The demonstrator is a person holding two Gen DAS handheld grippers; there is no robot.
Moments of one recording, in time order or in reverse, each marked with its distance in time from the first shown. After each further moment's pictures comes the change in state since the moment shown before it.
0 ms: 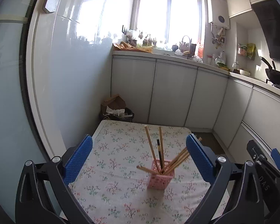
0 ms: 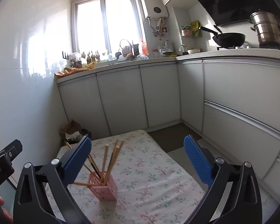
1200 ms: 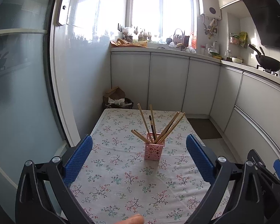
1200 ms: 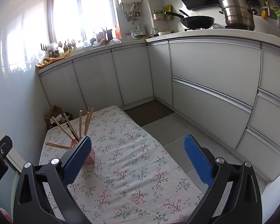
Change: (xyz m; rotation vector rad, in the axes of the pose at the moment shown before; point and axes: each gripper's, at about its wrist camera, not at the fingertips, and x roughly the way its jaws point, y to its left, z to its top) left arm -0.095 -0.033 -0.038 0.057 0.049 0.020; right arm -0.099 -0.058 -0.029 0.080 0.152 -0.149
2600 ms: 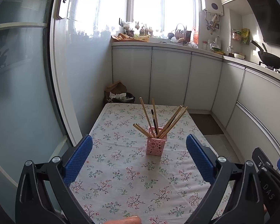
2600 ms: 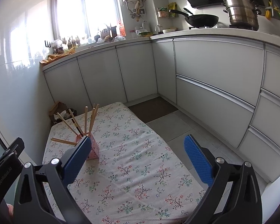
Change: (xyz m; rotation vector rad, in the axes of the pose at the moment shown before) left arm 0.008 0.007 -0.007 -0.004 0.042 0.007; right arm -0.007 -0.002 0.001 -0.011 0.030 0.037
